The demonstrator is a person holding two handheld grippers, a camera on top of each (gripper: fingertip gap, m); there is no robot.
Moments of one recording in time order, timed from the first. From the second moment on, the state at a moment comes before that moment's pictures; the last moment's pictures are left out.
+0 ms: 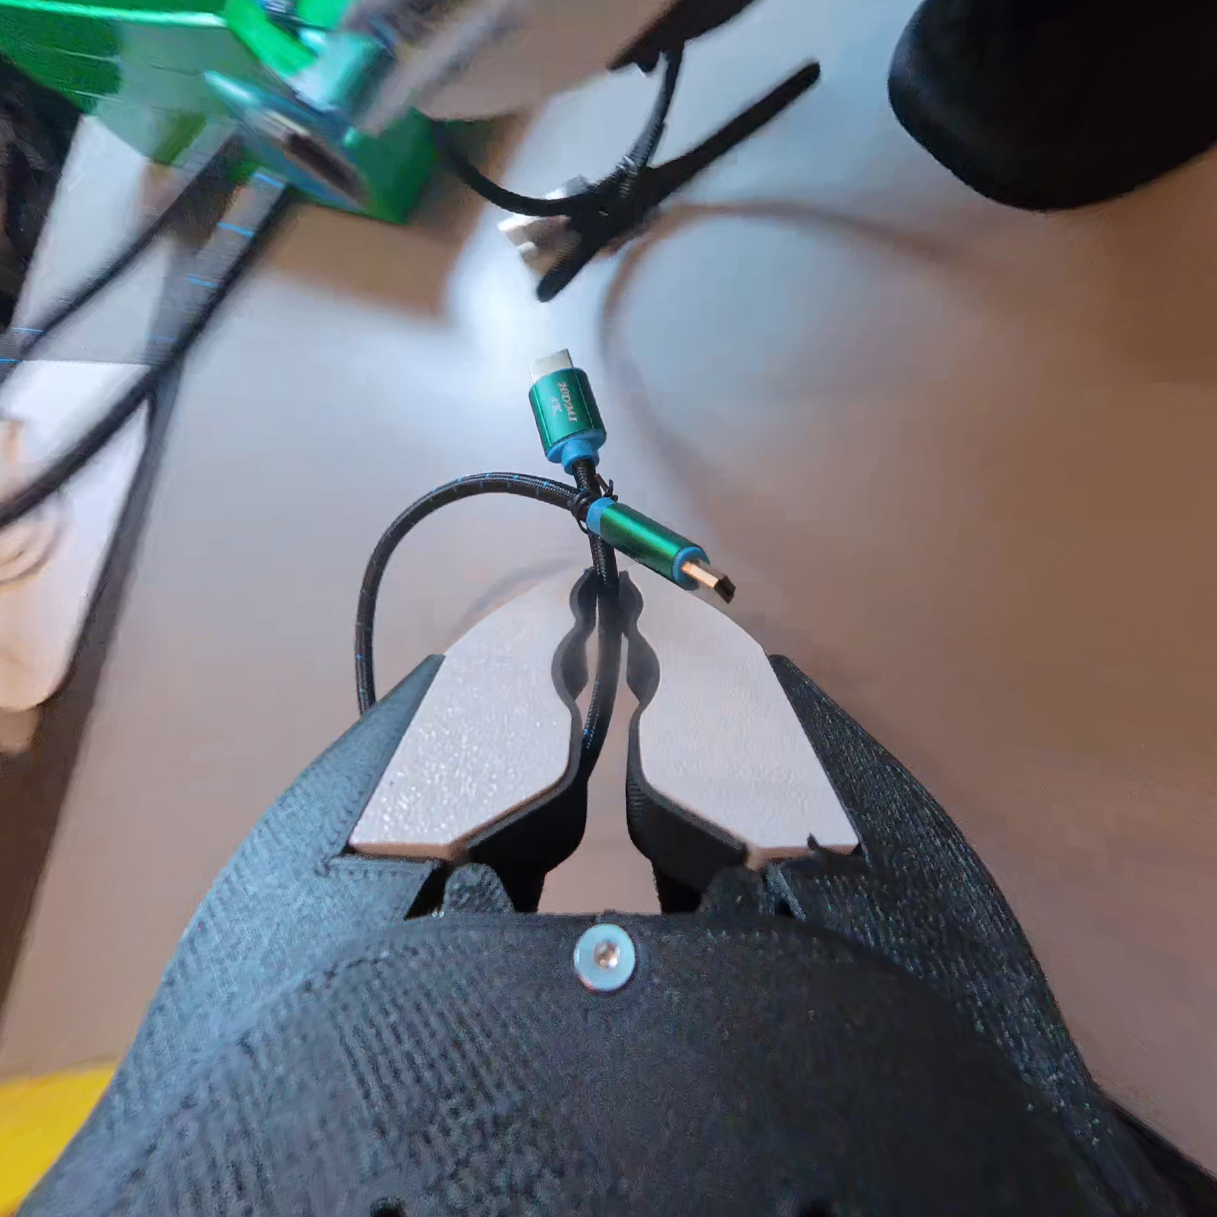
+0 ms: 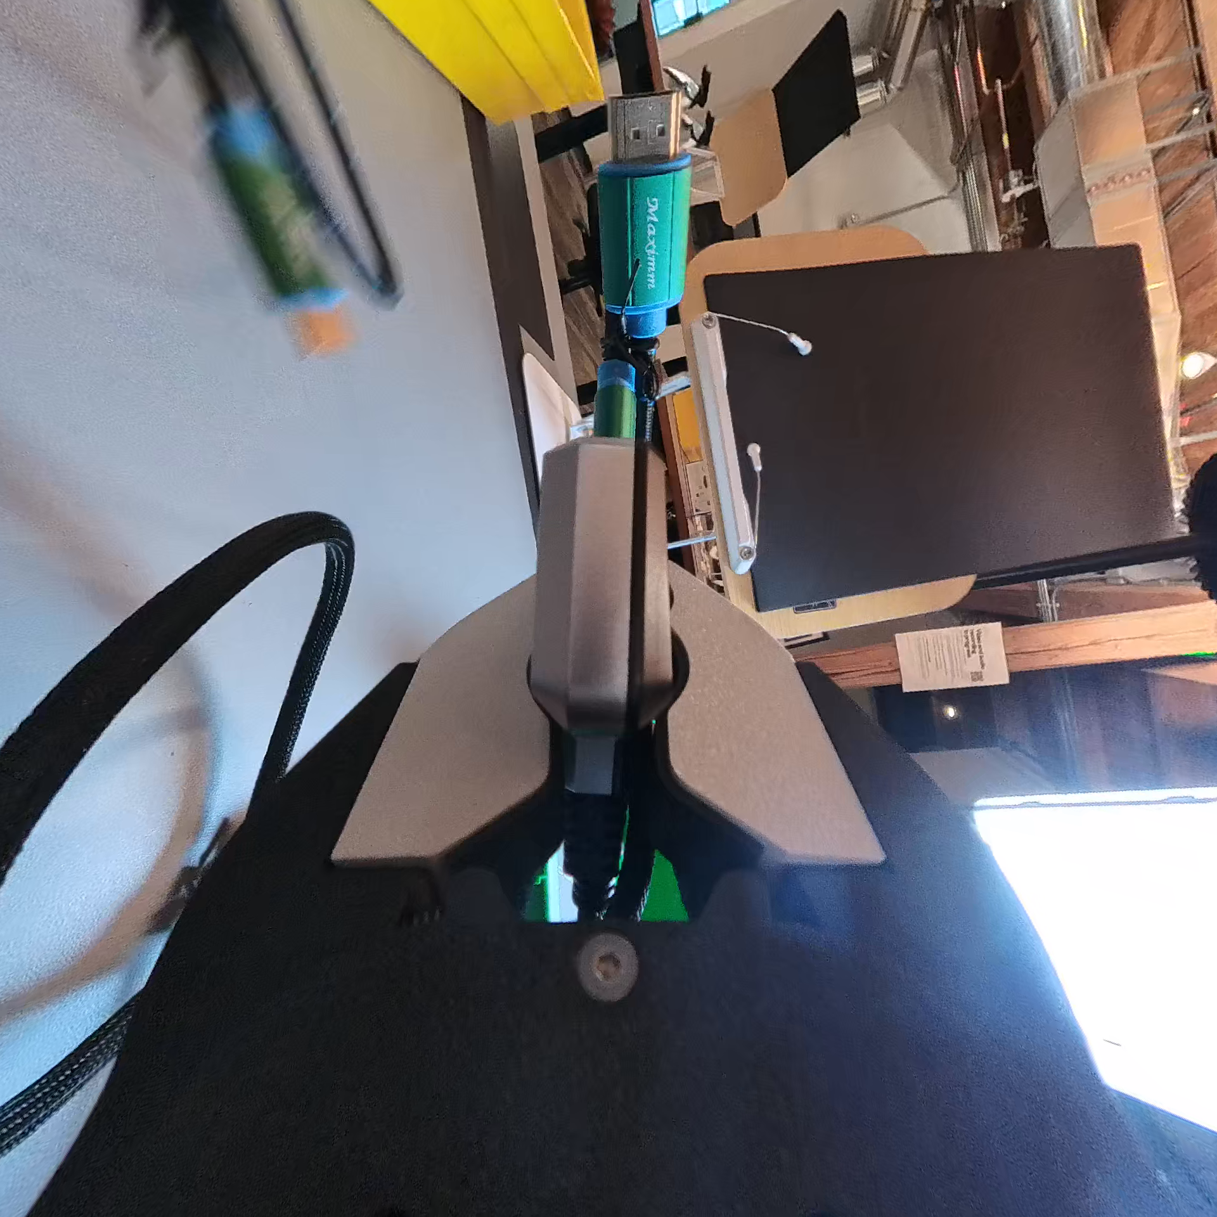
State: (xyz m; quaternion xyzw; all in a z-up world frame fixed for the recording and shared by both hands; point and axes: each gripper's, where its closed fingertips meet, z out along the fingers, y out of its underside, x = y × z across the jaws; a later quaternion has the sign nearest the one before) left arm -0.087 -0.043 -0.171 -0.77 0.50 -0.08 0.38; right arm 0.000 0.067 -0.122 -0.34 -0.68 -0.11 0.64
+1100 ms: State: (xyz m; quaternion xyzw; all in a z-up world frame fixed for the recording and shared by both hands) left arm -0.068 -0.065 -0.128 -0.73 0.64 -0.10 0.21; right arm -0.025 0.030 -0.144 -0.26 -0.73 -0.11 0.62
